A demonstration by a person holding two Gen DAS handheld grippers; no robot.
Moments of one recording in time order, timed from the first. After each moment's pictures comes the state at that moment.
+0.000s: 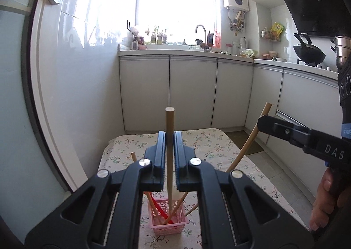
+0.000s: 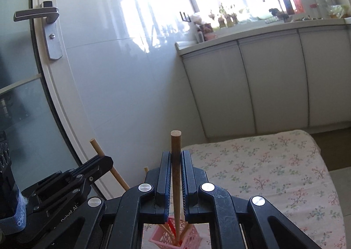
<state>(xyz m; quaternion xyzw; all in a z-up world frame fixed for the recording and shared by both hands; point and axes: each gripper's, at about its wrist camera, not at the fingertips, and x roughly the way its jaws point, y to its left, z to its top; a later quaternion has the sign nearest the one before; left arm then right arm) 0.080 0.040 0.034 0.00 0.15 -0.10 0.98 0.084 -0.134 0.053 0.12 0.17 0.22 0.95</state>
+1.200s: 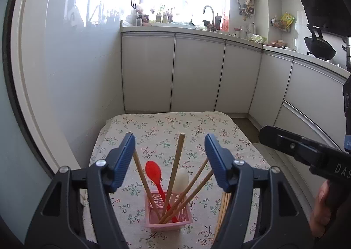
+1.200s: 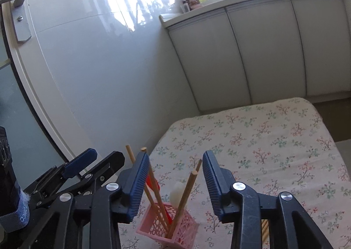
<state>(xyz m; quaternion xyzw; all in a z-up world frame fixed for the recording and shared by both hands) 0.107 0.044 0.009 -0.02 0.22 -0.09 0.97 0.120 -0.141 0.012 0.14 0.23 0.20 0.94</state>
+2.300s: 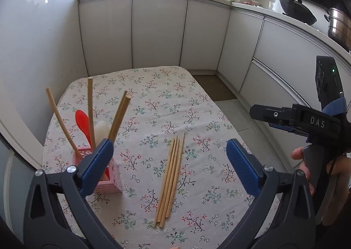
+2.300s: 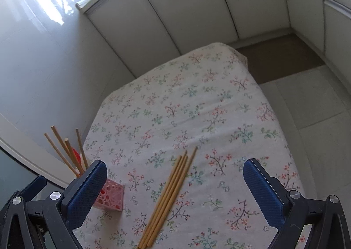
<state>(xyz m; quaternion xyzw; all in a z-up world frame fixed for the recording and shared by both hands) 0.101 -0.057 -0.022 0.02 0.35 -0.18 0.92 0.118 -0.300 -0.047 0.23 0.38 0.06 0.89</state>
